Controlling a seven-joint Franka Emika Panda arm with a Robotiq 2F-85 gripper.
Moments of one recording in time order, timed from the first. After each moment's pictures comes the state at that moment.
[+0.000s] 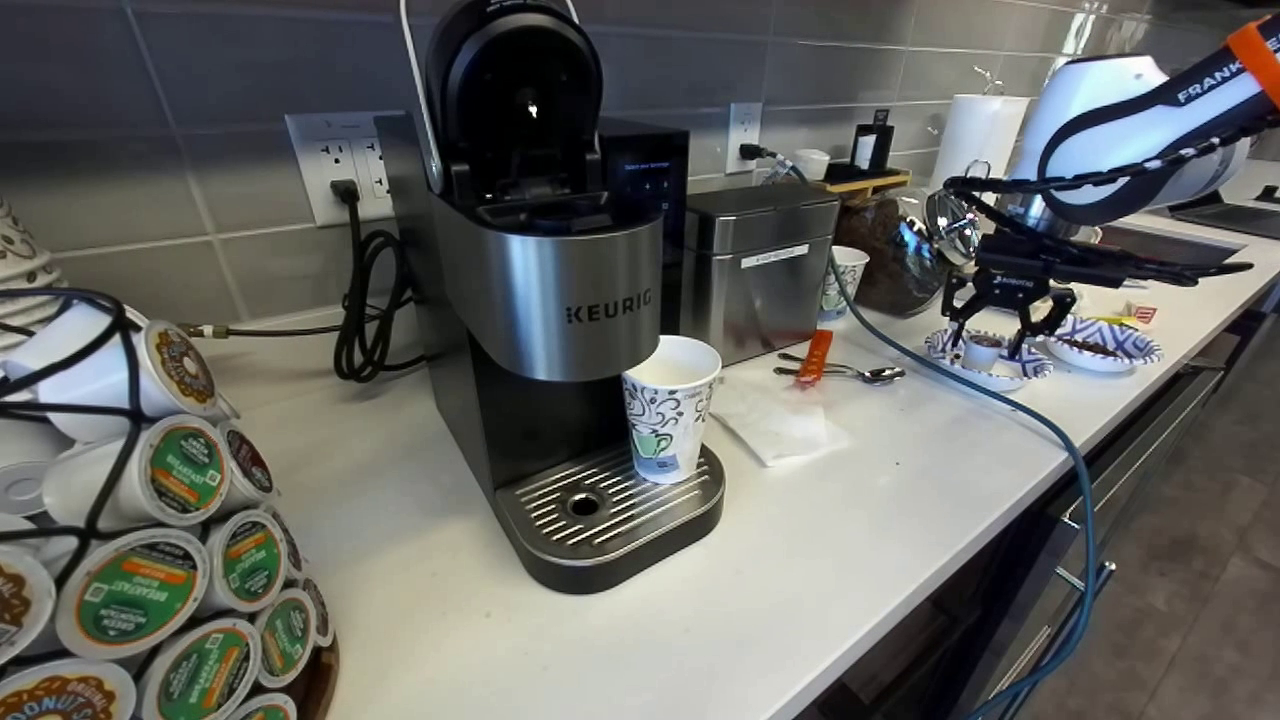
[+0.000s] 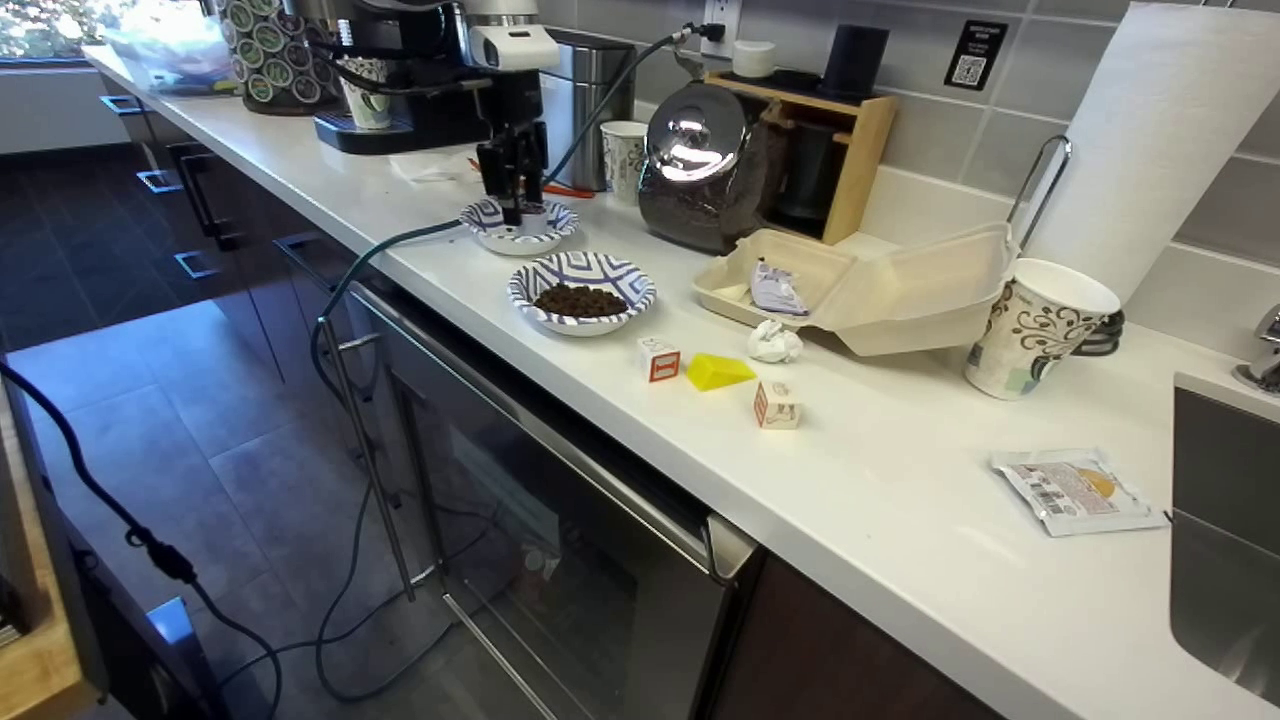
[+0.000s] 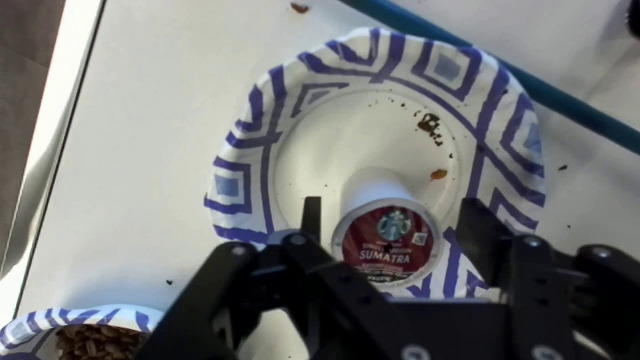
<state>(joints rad) -0.01 0.35 -0.18 -2.00 -0.01 2.43 0.87</state>
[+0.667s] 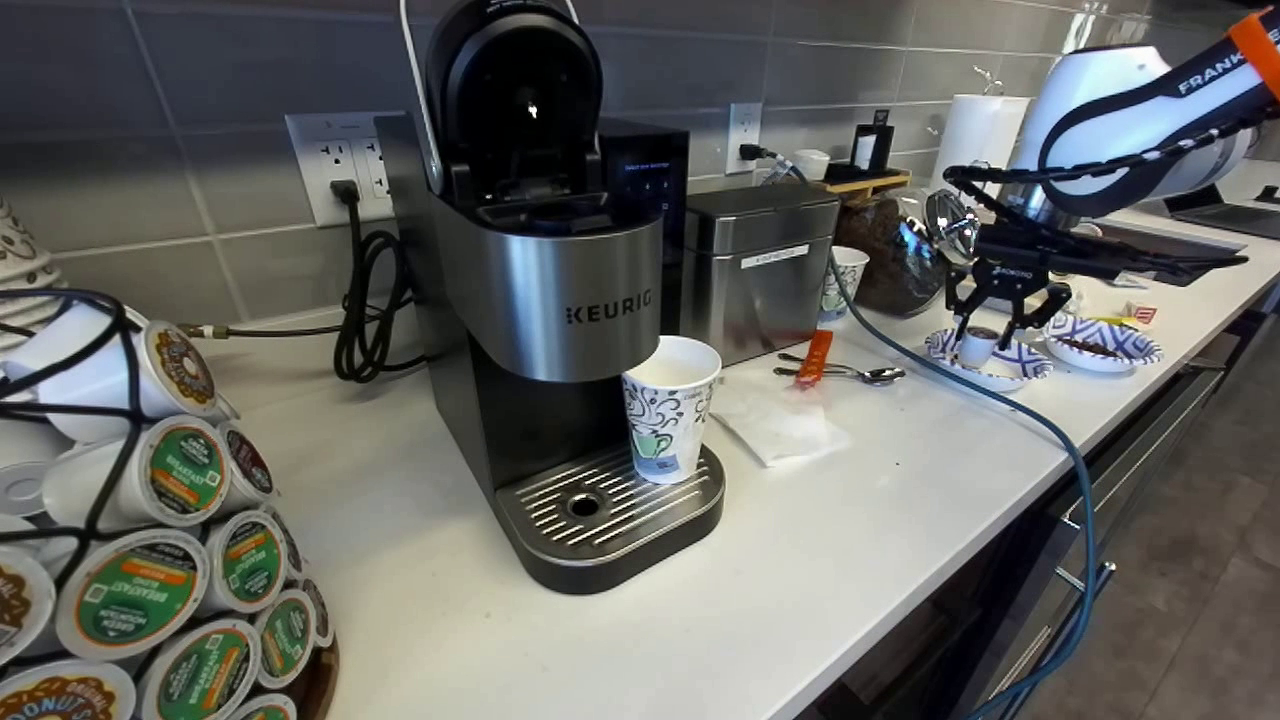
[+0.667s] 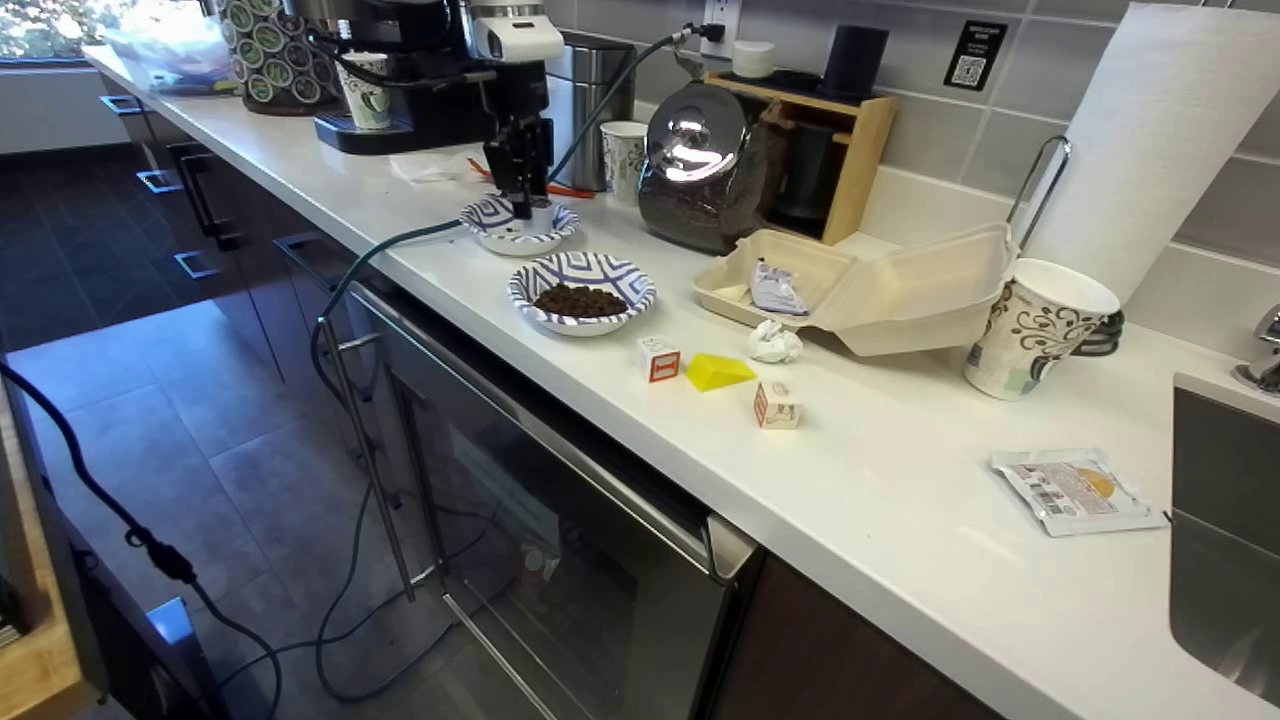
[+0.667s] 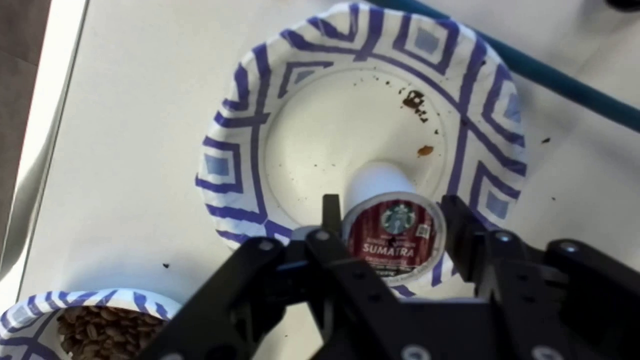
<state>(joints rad) -0.01 0.35 -0.19 -1.98 -0.01 2.43 0.88</state>
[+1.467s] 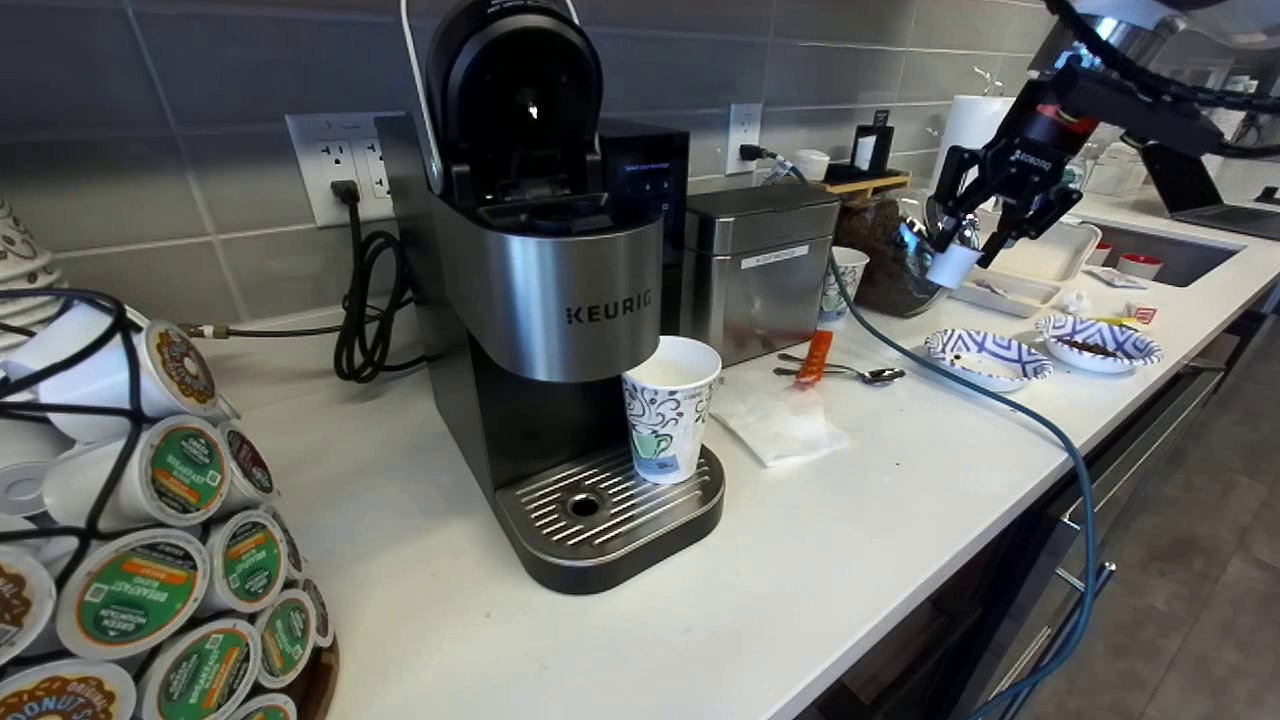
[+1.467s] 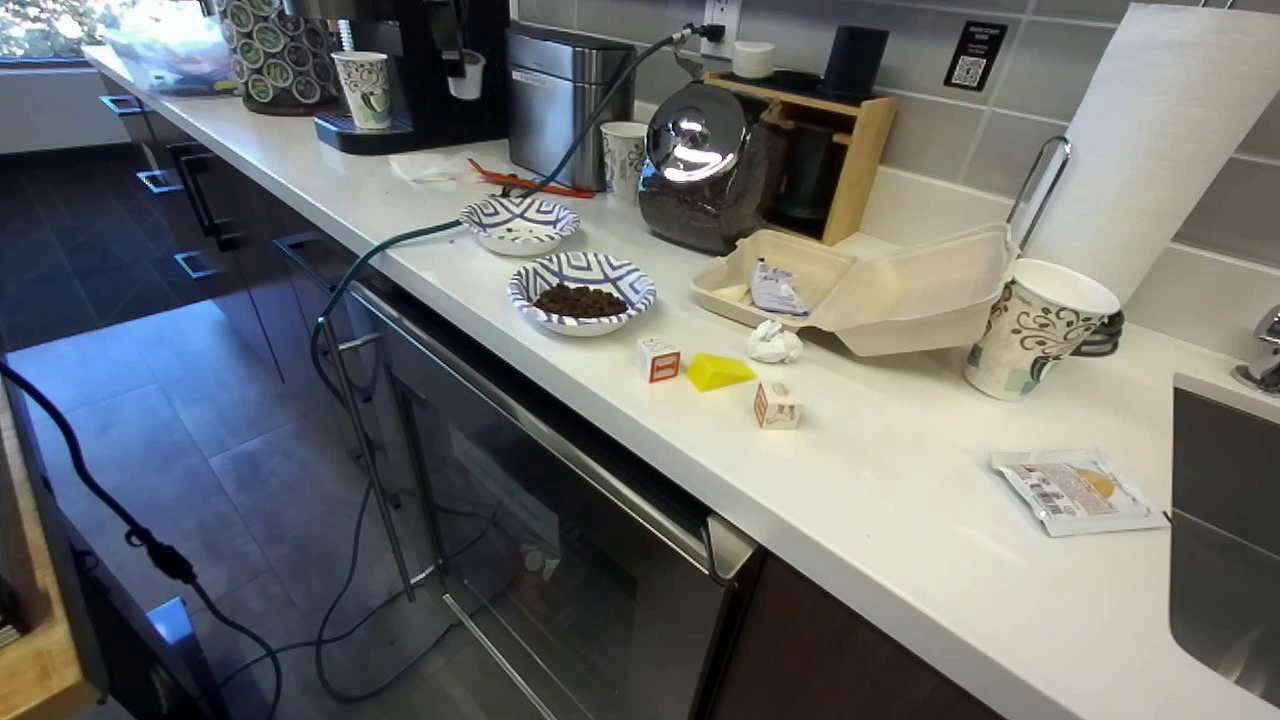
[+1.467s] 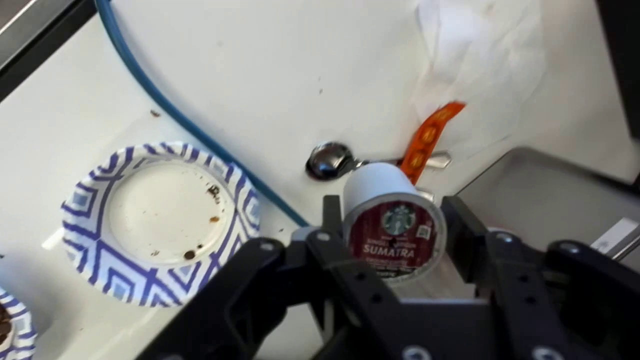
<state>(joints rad) -0.01 0.05 -0.04 -2.02 0.28 2.26 0.45</state>
